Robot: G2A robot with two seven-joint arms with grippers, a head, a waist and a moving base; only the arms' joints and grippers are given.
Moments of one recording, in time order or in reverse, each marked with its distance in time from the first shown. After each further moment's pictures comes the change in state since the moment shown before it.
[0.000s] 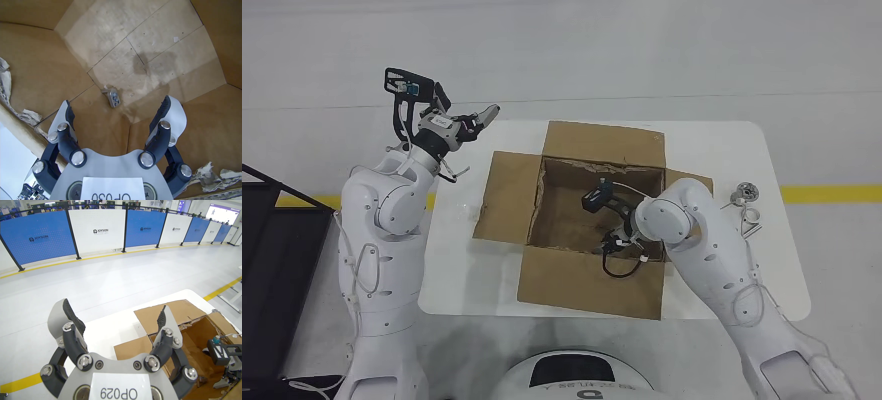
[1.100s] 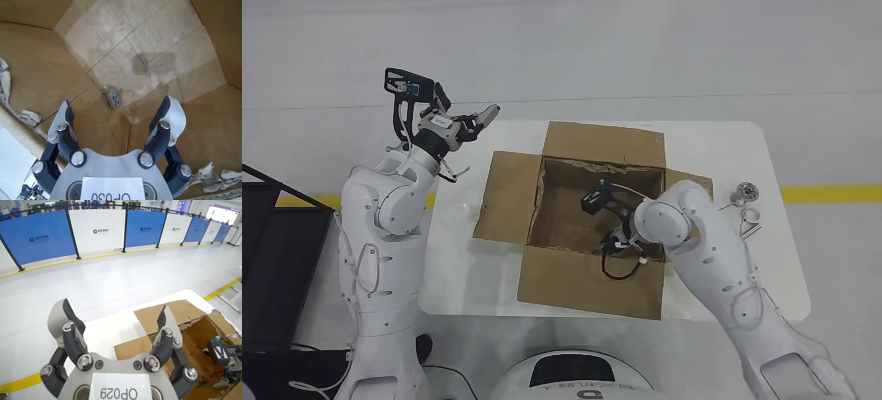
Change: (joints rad) left arm 0.000 0.000 0.000 0.000 0.000 0.000 0.000; right arm -0.023 0.004 -0.009 -0.025 -0.045 0.003 -0.031
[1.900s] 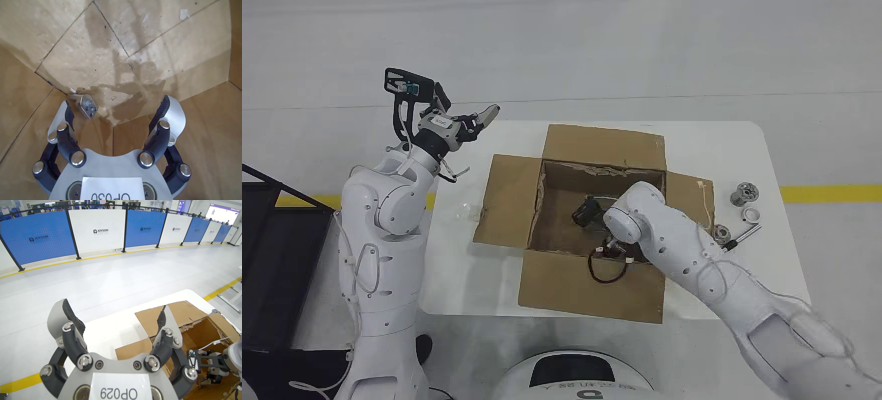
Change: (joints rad) left arm 0.000 0.000 0.000 0.000 0.000 0.000 0.000; right arm 0.285 -0.011 -0.427 0.328 -0.036 0.137 0.031
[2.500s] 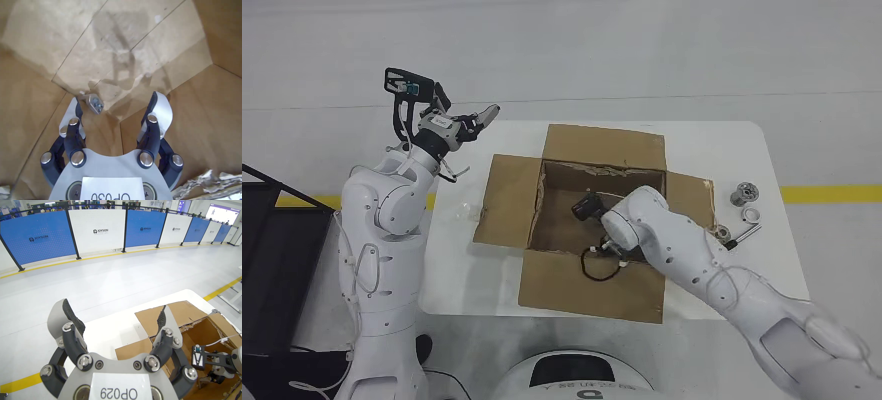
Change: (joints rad) left arm 0.000 0.000 0.000 0.000 0.000 0.000 0.000; right arm -0.049 0.073 0.018 -0.194 -0.005 0.154 0.000
